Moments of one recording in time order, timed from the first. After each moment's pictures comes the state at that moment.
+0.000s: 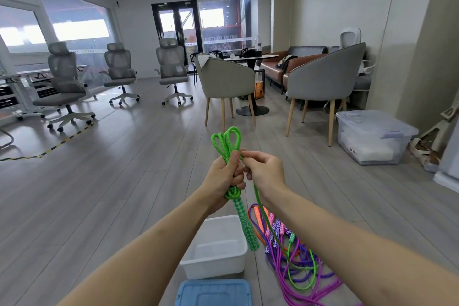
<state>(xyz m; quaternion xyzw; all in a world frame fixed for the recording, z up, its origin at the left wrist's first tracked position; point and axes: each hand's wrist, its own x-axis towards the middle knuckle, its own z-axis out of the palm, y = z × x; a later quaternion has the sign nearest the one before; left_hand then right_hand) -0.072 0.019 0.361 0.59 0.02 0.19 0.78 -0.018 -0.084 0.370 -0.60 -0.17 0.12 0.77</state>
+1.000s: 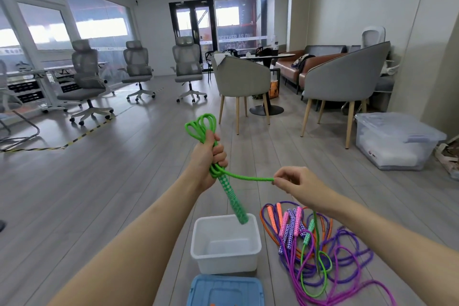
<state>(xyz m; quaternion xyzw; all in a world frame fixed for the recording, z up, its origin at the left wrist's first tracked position) -0.088 0.099 0.386 0.47 0.11 0.26 0.84 0.023 -0.139 0.343 -0.76 -0.46 0.10 0.45</state>
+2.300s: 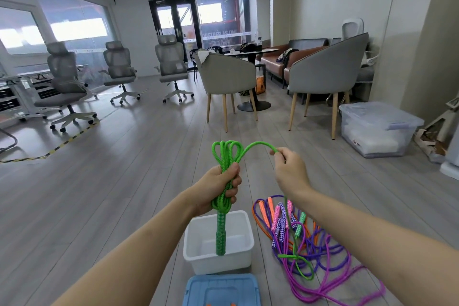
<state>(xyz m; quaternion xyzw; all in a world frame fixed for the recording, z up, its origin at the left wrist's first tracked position) -0.102 0.056 0.351 0.66 0.07 0.00 0.74 0.027 -0.107 0.333 -0.78 -0.23 -0.03 0.59</state>
